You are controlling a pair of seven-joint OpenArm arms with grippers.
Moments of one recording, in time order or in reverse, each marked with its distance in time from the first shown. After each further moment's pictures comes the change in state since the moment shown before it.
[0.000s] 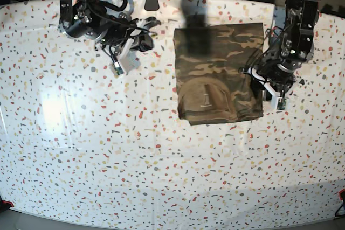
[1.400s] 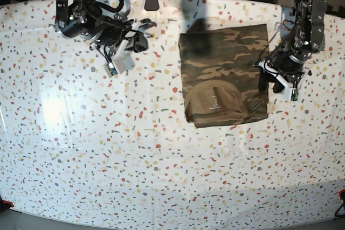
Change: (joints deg) left arm 4.0 -1.4 -5.6 0.4 -5.6 -5.8 -0.7; right arm 0.0 0.0 2.0 0.0 0.4 0.0 -0.7
